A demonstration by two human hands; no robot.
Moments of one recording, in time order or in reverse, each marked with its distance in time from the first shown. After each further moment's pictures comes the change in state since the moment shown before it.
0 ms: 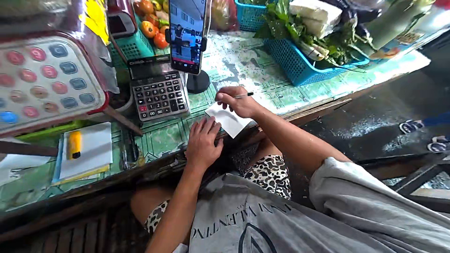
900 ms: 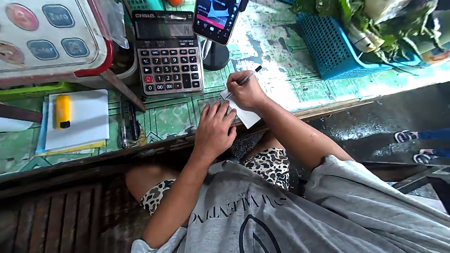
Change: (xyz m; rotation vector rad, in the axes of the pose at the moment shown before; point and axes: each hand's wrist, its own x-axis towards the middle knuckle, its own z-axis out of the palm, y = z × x) left_hand 0.002 0.001 -0.002 -0.002 -0.027 0.006; right_hand 0.027 0.030 0.041 -0.058 0.062 -0.004
